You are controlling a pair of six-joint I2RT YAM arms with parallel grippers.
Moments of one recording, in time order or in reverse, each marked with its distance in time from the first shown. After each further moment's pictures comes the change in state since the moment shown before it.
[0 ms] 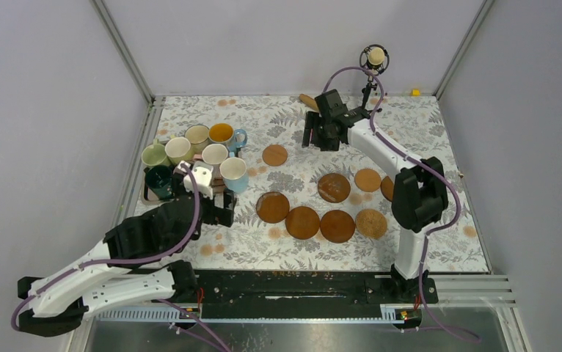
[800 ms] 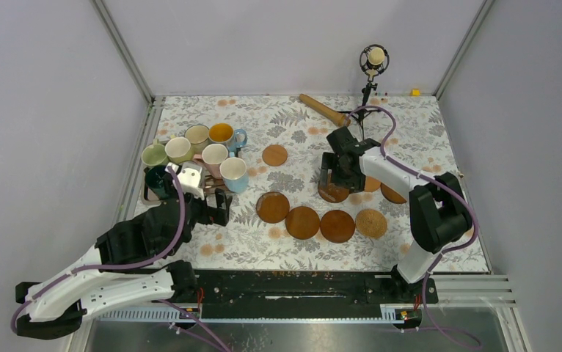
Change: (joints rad) left arm 0.000 -0.072 -0.015 0.026 -0.020 0.008; right arm 0.000 -0.202 -0.433 -0.097 0.086 0.033
